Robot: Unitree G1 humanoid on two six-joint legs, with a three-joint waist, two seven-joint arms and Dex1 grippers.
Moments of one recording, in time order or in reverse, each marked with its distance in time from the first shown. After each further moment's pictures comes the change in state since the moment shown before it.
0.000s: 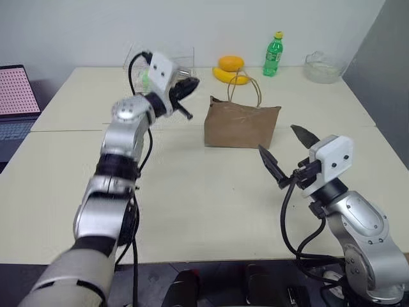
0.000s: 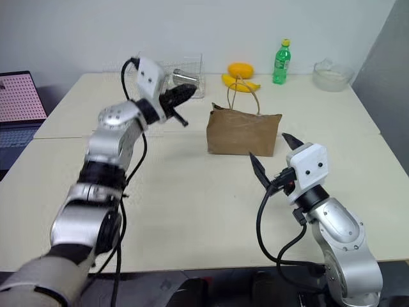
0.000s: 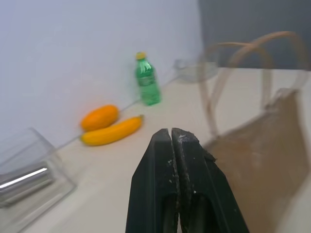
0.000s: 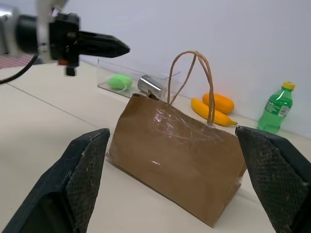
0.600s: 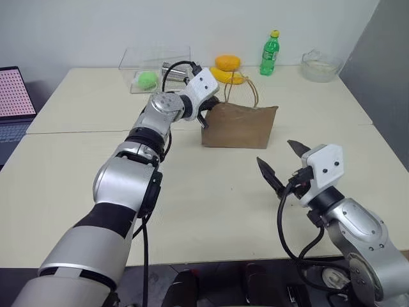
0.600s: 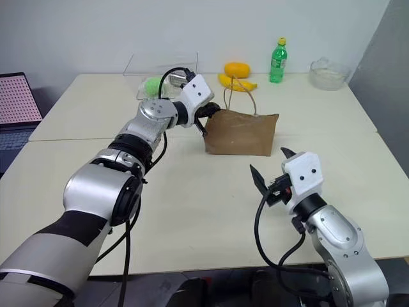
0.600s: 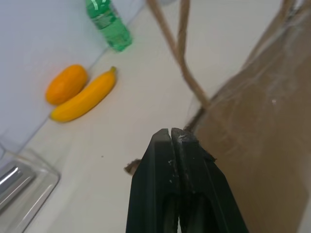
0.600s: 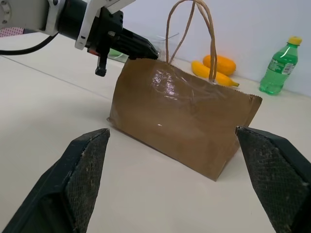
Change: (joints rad) left arm -0.248 -0.123 -0.105 0.523 0.316 -0.189 -0.094; right arm 0.055 -0.052 0.026 -0.048 0.050 0.143 -0.069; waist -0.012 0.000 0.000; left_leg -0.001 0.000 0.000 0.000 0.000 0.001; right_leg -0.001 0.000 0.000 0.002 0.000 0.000
